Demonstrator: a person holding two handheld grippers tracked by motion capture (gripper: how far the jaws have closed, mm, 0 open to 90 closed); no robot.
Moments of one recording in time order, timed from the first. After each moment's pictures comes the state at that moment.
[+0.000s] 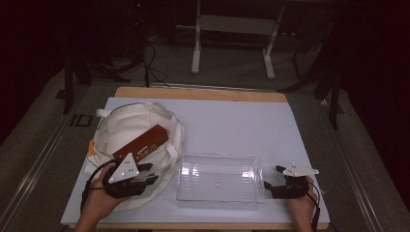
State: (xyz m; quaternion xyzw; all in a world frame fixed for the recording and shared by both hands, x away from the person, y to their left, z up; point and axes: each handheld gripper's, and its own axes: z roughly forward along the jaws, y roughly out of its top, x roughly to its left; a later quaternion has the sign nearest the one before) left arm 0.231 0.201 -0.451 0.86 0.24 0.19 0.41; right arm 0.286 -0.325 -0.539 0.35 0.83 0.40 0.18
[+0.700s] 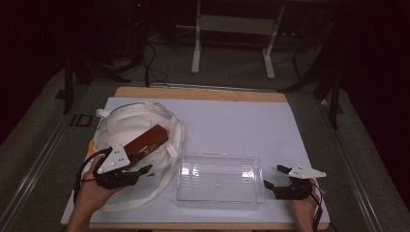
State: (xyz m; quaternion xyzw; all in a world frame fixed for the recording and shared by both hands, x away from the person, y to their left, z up) left arm 0.241 0.218 -0.427 0.84 0.25 0.22 0.42; right arm 0.281 -0.333 -0.536 0.34 0.81 0.44 0.18
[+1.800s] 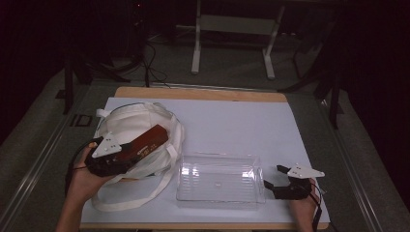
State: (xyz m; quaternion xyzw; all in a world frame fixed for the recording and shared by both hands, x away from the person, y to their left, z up) left arm 0.270 0.247 -0.436 0.84 0.31 0.22 0.38; right arm 0.282 -0.331 -0.536 0.34 0.82 0.43 0.18
